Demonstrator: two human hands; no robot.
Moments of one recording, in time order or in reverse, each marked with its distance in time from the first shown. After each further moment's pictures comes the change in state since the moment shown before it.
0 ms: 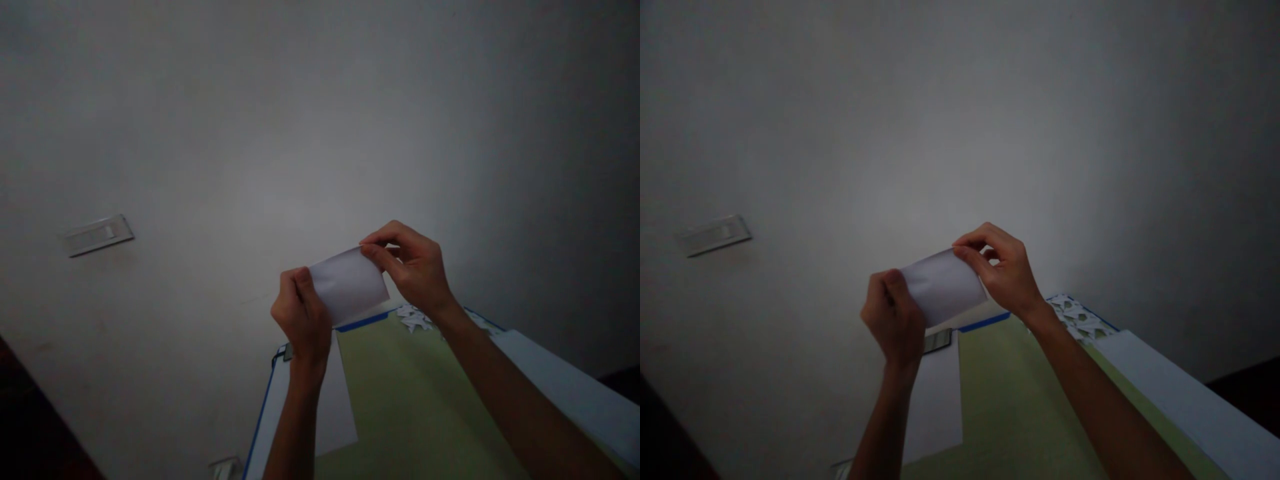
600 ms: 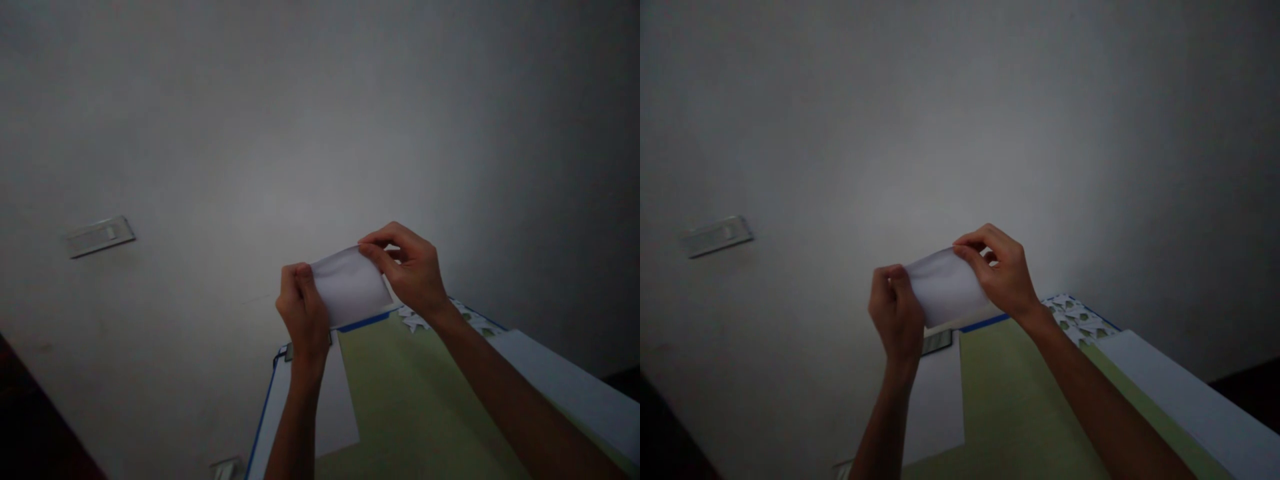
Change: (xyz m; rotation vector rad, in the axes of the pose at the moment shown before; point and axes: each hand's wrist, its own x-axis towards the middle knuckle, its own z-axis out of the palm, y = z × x) left_hand 0.004 0.003 0.002 -0.121 -0.086 -0.131; right_hand -0.001 -0.002 0.005 -0.093 0.046 -0.030
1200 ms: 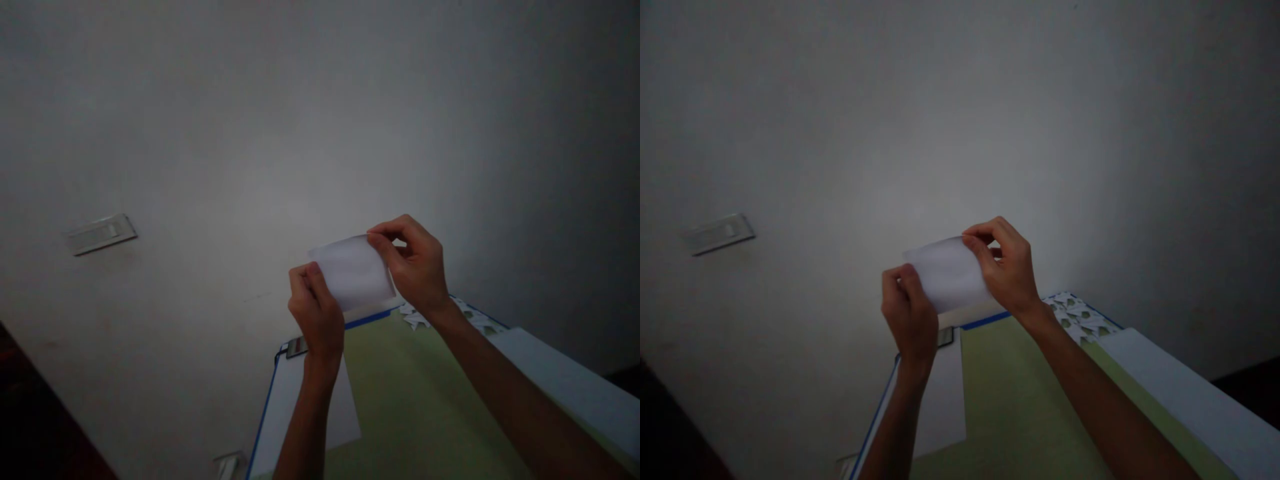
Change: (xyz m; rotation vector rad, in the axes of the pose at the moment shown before) left_hand -0.009 0.009 0.008 -0.029 0.021 -0.069; right_hand 0.003 -0.004 0.002 -0.031 0.109 0.038
